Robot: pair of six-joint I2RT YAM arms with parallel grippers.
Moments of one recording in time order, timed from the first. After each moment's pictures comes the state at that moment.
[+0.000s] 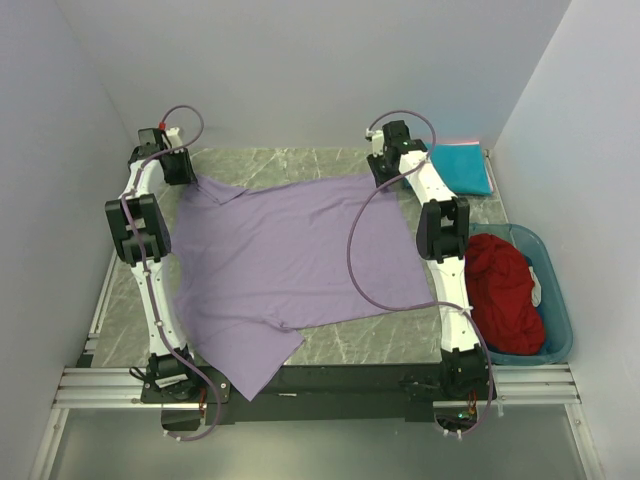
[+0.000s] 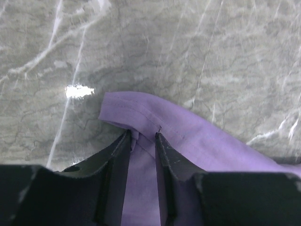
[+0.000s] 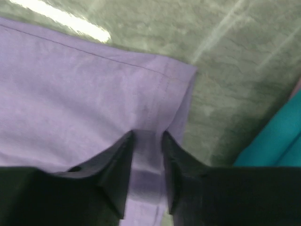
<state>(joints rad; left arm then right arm) 0.22 2.52 2.18 -0.51 0.32 0.02 0.18 2.64 2.46 -0.84 -0.09 -0.24</state>
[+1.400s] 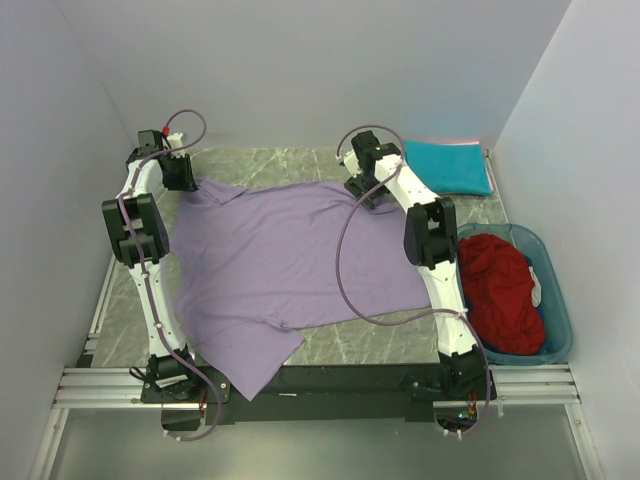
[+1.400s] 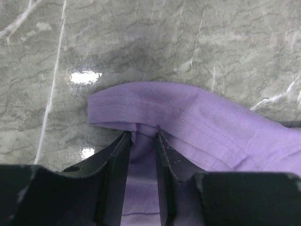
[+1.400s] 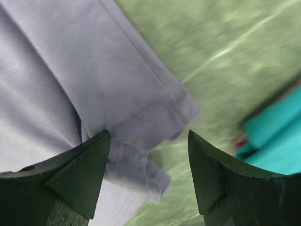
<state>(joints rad) 0.22 2.46 2.11 -0.59 0.32 0.12 0.33 2.54 2.33 -0.99 0.21 -0.48</state>
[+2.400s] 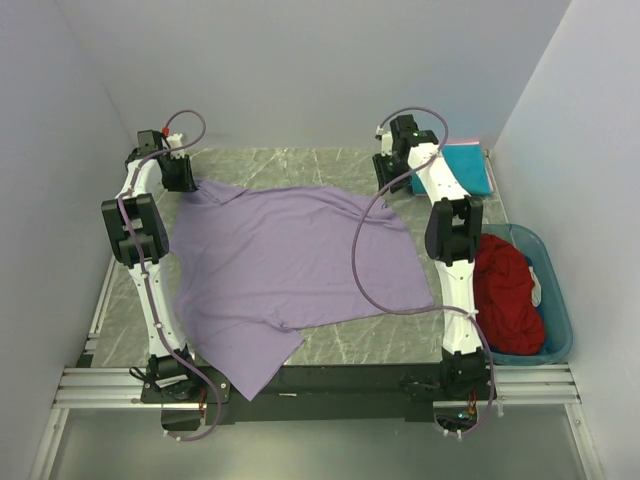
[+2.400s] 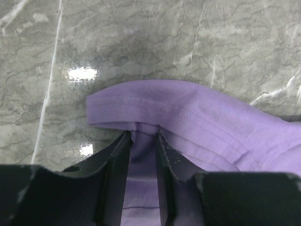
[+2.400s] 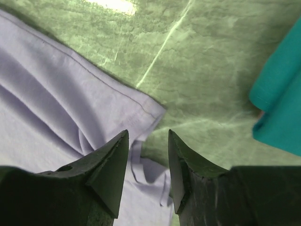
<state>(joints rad) 0.23 2.46 2.11 -0.61 0.32 0.12 0.17 2.46 2.36 -1.03 -0.13 -0.10</state>
